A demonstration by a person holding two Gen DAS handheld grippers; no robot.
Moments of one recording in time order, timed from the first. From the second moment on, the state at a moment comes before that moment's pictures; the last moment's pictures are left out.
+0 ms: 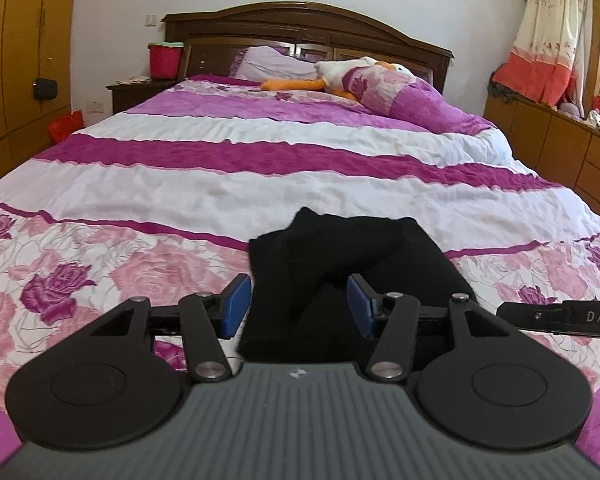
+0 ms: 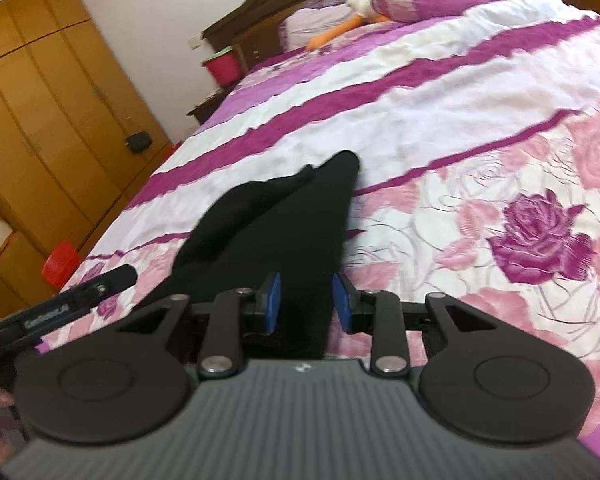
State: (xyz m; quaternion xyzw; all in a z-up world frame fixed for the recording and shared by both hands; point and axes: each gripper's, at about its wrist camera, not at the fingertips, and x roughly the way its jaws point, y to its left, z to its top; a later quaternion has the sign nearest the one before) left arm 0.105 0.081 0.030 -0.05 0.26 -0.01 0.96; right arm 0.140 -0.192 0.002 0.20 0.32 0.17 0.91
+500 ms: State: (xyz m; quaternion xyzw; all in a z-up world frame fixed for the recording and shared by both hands) left arm 0.153 0.052 0.016 0.00 0.28 -0.03 0.96; right arm 0.147 -0.204 -0.017 0.23 0.32 0.14 0.91
